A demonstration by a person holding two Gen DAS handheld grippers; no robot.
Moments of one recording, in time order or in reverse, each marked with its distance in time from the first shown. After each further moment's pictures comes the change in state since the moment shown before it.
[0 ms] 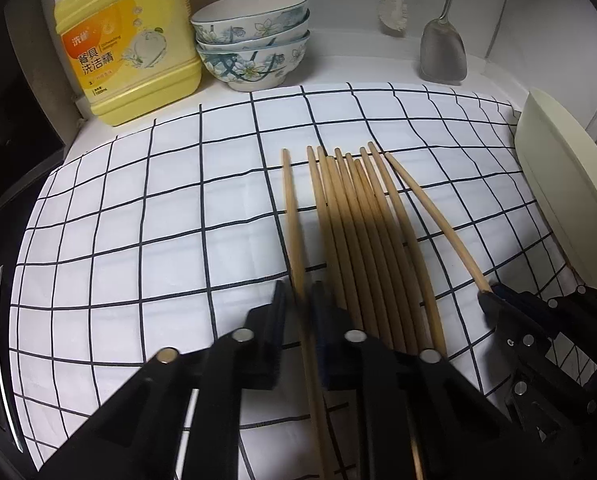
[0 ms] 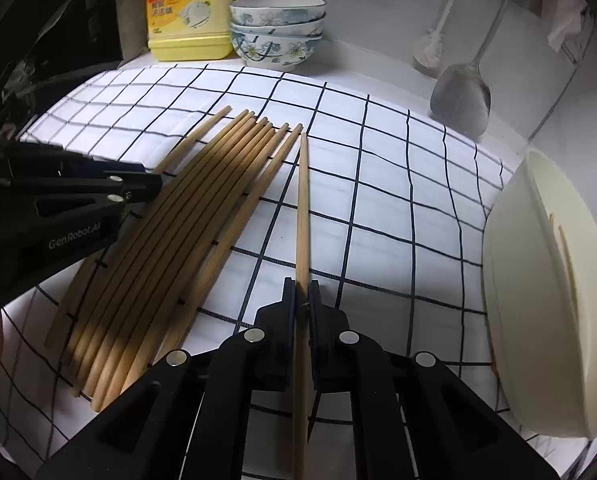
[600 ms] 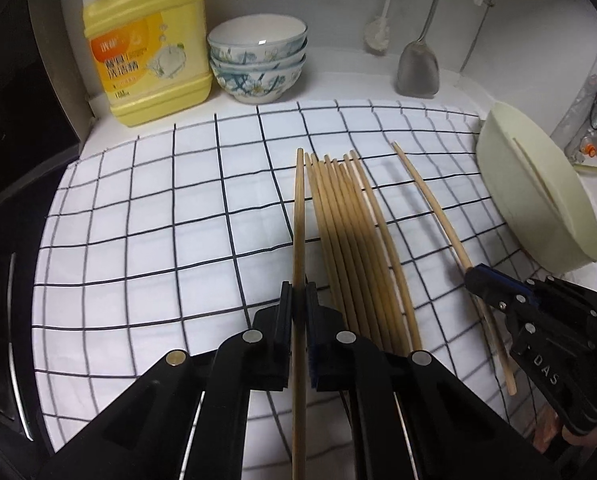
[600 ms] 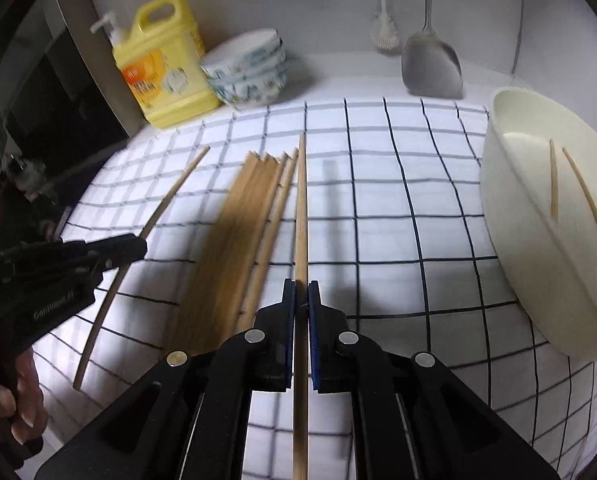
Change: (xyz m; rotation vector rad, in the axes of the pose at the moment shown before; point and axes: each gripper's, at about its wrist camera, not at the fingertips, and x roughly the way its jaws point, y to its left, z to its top) left arm -0.066 0.015 -0.014 0.003 -0.011 -0.082; right arm -0.046 -0.019 -0.006 0.292 -0.054 0.186
